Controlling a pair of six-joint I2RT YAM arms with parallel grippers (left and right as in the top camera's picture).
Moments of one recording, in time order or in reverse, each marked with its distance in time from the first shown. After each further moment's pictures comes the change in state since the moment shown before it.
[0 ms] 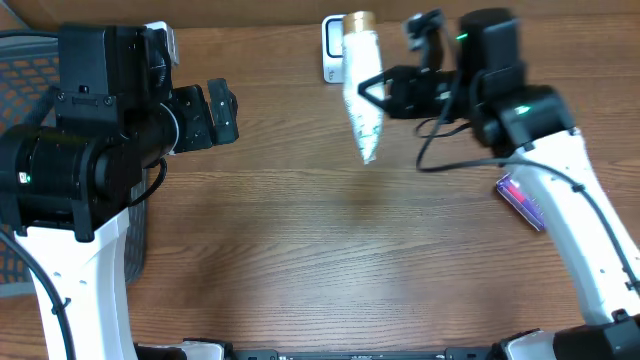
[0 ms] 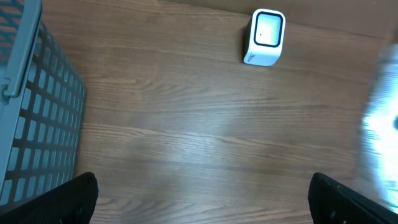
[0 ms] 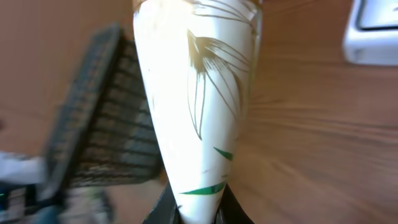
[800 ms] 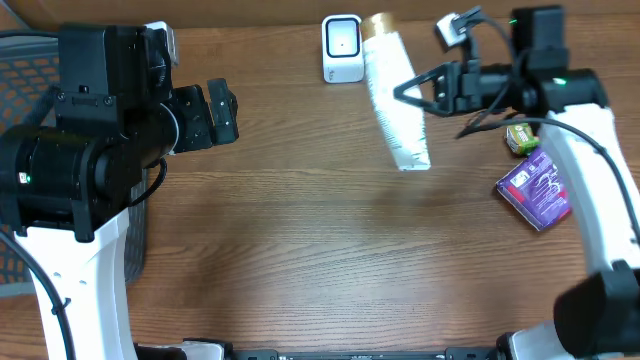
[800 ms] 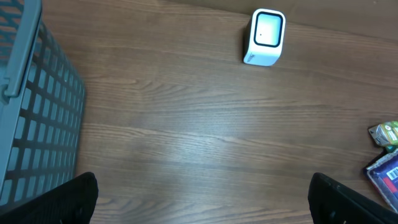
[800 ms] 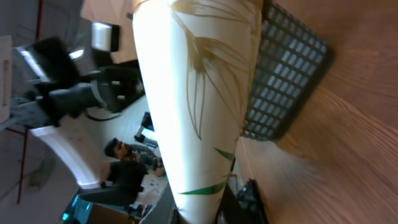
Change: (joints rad) left arm 0.000 0.000 0.000 0.000 0.000 0.000; right arm -0.276 0.076 -0.006 -0.006 -0.913 -0.069
